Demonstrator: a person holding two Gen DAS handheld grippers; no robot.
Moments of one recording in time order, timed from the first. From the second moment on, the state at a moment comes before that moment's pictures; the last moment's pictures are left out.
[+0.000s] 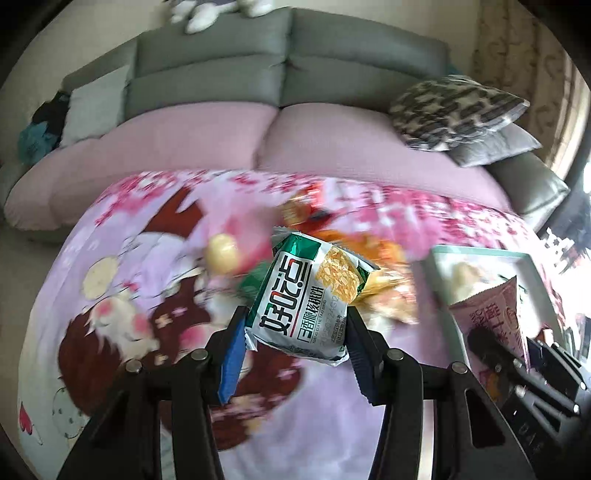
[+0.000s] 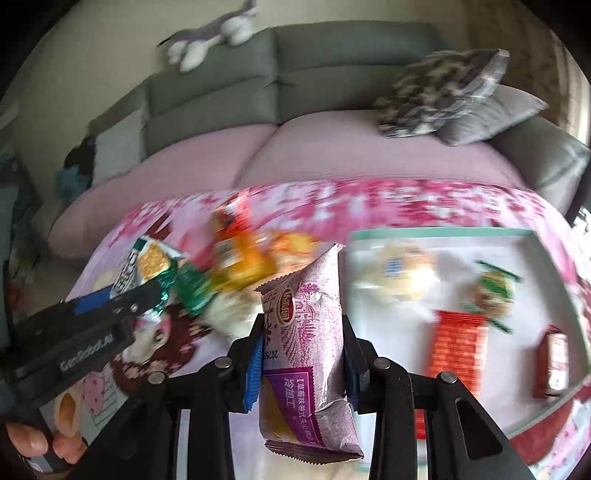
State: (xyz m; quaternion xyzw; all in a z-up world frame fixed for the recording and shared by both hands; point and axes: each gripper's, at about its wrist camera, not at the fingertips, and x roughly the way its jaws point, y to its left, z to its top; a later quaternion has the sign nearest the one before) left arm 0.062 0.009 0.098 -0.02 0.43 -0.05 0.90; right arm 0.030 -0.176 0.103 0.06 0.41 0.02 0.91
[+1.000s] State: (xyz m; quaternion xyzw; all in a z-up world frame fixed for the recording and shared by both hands) left arm 0.058 -0.200 0.094 0.06 0.38 -0.20 0.90; right arm 0.007 -0.375 0.078 0.21 0.34 -0.16 0.90
